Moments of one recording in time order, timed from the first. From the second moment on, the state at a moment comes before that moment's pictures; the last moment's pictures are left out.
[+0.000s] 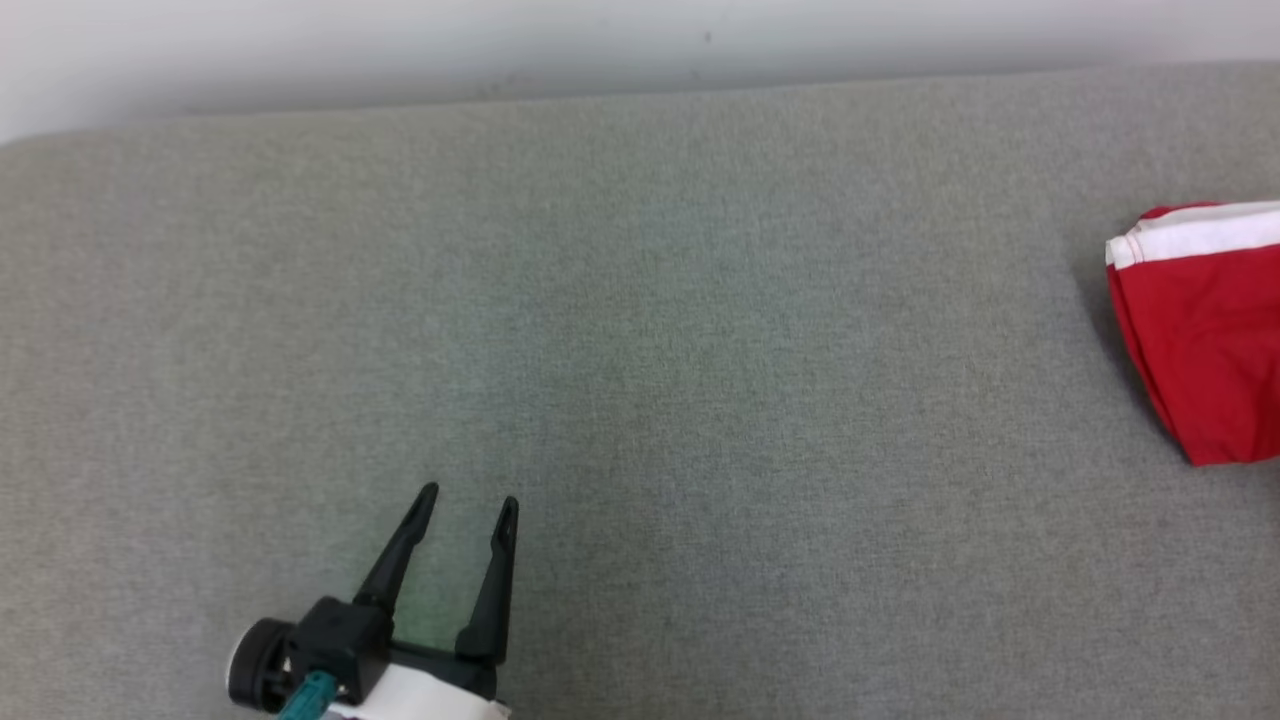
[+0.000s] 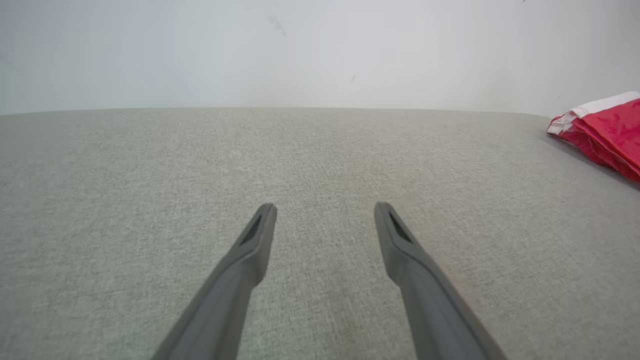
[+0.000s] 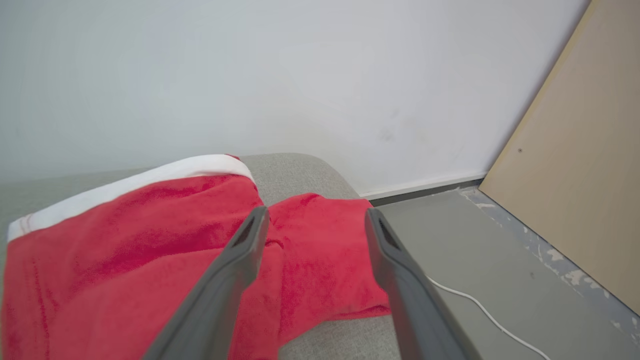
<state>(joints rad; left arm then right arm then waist) -0.11 0.06 -0.16 0.12 -0.07 -0.08 -0.26 -0.57 -0.54 -0.07 0.79 0.56 0.13 -0.21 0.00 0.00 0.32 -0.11</state>
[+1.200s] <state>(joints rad) 0.14 0.05 -0.04 0.13 -0.09 -0.01 -0.26 0.09 -0.06 -0.16 0.23 -0.04 0.13 -0.26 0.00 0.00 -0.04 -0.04</state>
